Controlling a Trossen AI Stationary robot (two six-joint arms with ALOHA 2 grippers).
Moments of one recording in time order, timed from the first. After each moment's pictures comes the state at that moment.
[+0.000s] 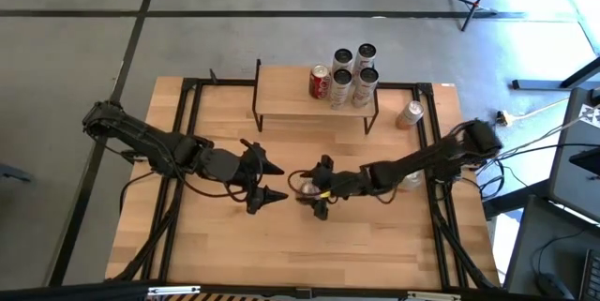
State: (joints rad) left arm -0.36 1.29 1.18 -0.33 -0.30 -0.70; right arm 0.29 1.67 0.97 0.22 0.29 0.31
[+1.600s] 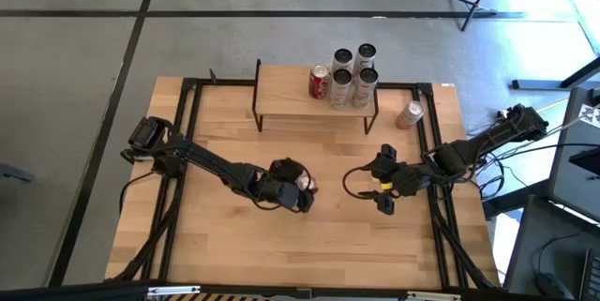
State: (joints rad) left arm -0.30 1.79 1.18 -0.18 -0.58 -0.96; right arm 0.47 1.10 0.97 -0.68 0.36 0.50
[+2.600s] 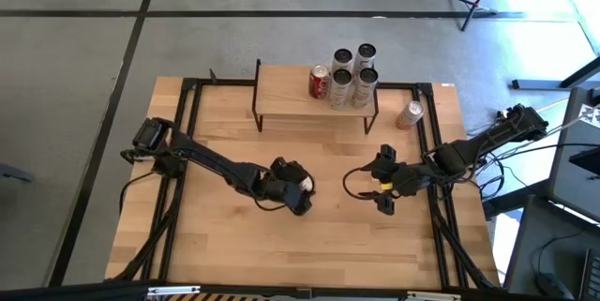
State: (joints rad) left arm -0.28 1.82 1.17 -0.20 -0.52 -0.72; right arm 0.47 1.10 0.97 -0.67 0.36 0.50
